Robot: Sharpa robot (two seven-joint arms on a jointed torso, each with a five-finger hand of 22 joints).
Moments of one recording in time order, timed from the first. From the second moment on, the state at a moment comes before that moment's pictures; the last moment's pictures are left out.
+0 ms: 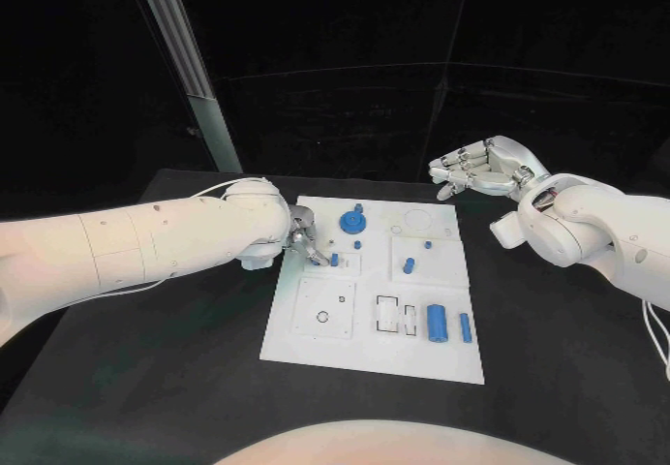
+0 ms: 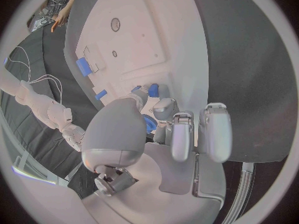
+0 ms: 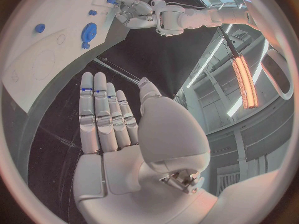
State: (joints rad) left arm 1.32 -0.65 -0.19 1.35 -1.12 0.13 -0.56; left_hand 1.11 -0.10 0.27 0.19 0.04 0.96 0.03 0.66 0.57 1.32 -0.04 1.14 0.98 1.47 -0.09 1.56 1.31 0.05 1.47 0.02 1.43 1.31; right arm 1.25 -0.81 -0.02 1.34 -0.61 -0.25 0.27; right_hand 1.34 -0.02 -0.05 0.20 0.25 0.96 0.21 0.07 0.07 1.17 0.14 0.08 0.08 1.33 0.08 0.07 0.22 0.18 1.16 0.18 0.25 0.07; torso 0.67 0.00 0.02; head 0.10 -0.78
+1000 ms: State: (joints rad) left arm 1.32 -0.71 -0.19 1.38 -1.00 0.02 -0.48; left_hand 1.11 -0.11 0.05 0.28 0.05 0.87 0.07 0.60 0.51 1.22 -0.01 1.02 0.83 1.47 -0.08 1.56 1.31 0.05 1.47 0.03 1.41 1.31; right arm 1.25 -0.80 -0.02 1.34 -0.61 -0.25 0.27; right_hand 1.34 -0.02 -0.05 0.20 0.25 0.96 0.21 0.07 0.07 1.16 0.14 0.08 0.08 1.33 0.08 0.07 0.22 0.18 1.16 0.18 0.24 0.07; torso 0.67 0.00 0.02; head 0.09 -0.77
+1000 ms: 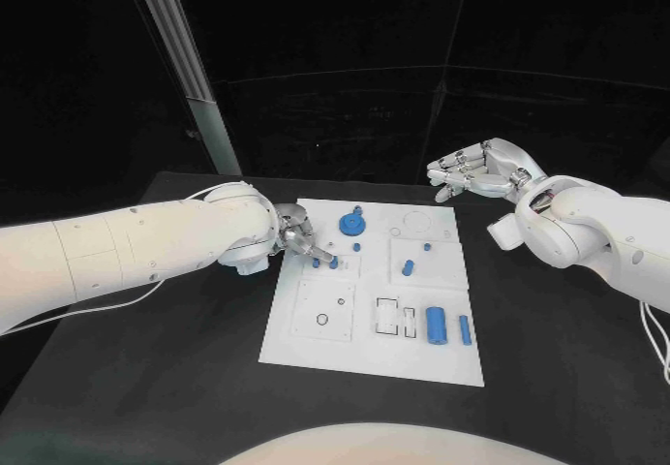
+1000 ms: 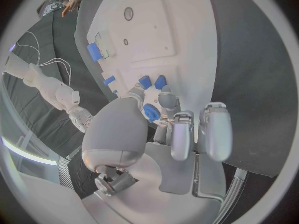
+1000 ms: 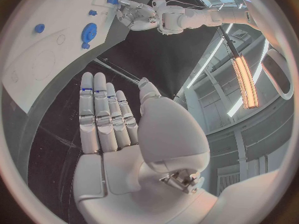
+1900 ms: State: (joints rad) left arm 1.32 -0.61 -0.19 1.27 -1.04 -0.16 0.01; left_hand 1.45 -0.12 0.21 0.14 0.05 0.79 0.16 0.38 0.27 0.86 0.10 0.55 0.36 1.17 0.03 0.80 0.75 0.17 1.15 0.12 0.56 0.54; right arm 1.25 -0.80 -0.02 1.33 -0.61 -0.25 0.26; right_hand 1.34 -0.02 -0.05 0.19 0.25 0.96 0.21 0.07 0.07 1.16 0.14 0.08 0.08 1.33 0.08 0.07 0.22 0.18 1.16 0.18 0.24 0.07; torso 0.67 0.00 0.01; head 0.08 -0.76
